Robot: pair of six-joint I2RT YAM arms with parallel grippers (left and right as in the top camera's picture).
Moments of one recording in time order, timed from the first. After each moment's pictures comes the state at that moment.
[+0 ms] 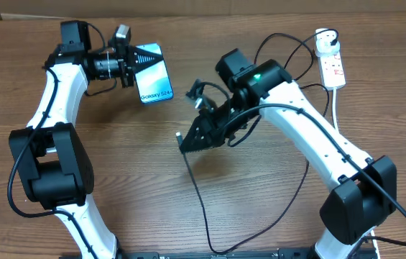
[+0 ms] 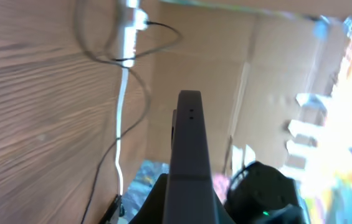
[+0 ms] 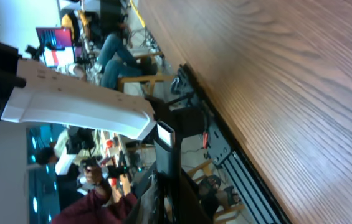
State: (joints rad) left arm 0.11 2.07 1.65 -0.61 1.44 -0.62; right arm 0.56 1.86 1.68 -1.28 -1.08 0.05
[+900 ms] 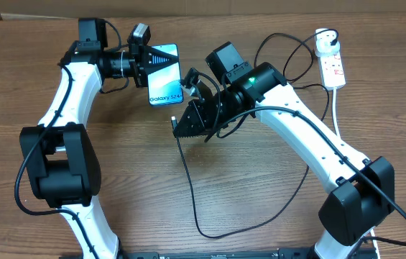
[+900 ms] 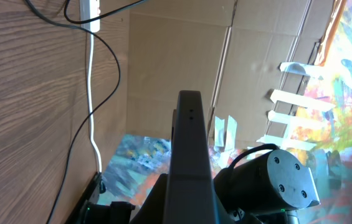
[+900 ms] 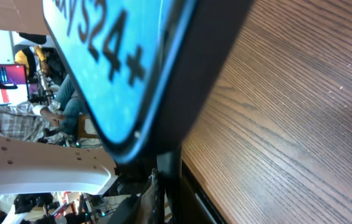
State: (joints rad) left arm 0.03 2.07 1.65 -0.59 1.53 -0.66; right arm 0.58 1.86 1.68 -1.03 -0.86 0.26
